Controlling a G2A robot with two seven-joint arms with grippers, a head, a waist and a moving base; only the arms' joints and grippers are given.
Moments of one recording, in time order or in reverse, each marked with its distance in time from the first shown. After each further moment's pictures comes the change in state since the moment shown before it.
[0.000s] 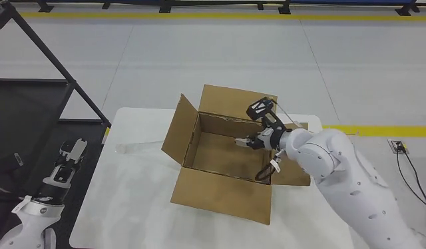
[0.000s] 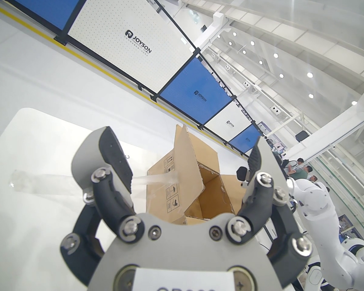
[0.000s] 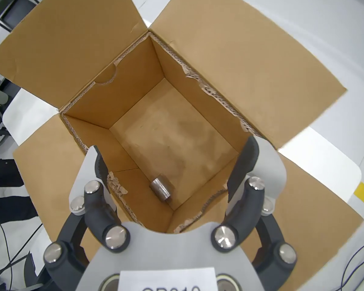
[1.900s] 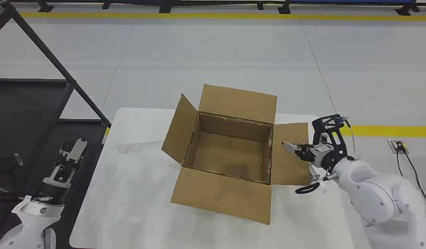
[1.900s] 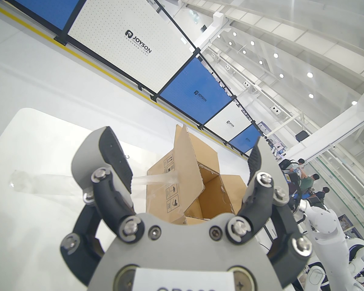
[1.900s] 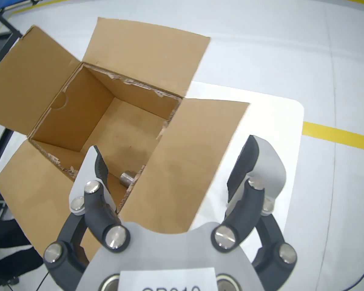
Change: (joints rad) left arm 0.000 0.000 0.000 0.000 0.000 0.000 0.000; right arm -0.494 0.087 0.488 -0.336 -0.100 0.047 -0.113
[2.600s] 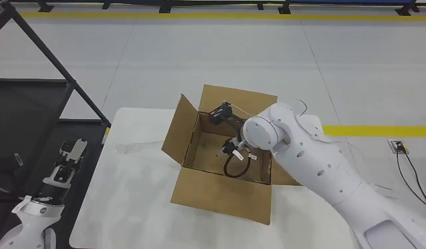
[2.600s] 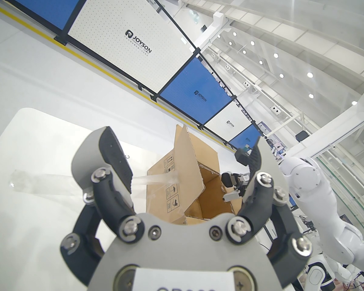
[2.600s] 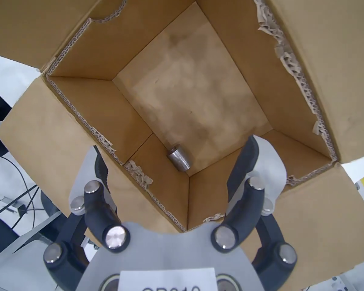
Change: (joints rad) left arm 0.000 0.000 0.000 0.000 0.000 0.000 0.000; right arm 0.885 -0.313 -0.874 0.739 0.244 0.074 0.445
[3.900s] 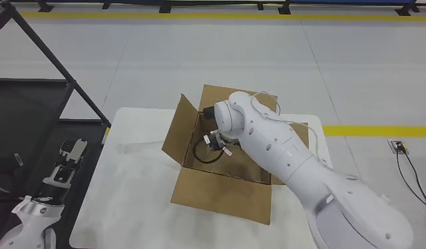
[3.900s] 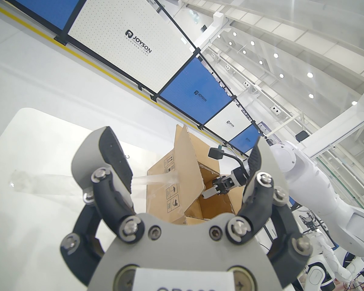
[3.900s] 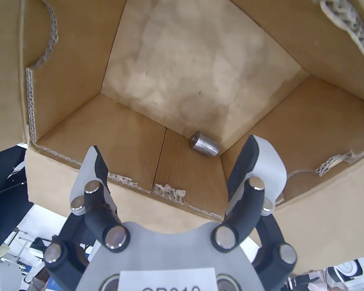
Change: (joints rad) left arm 0.000 0.000 0.000 0.000 0.000 0.000 0.000; right arm 0.189 -0.337 -0.188 0.595 0.149 0.203 -0.008
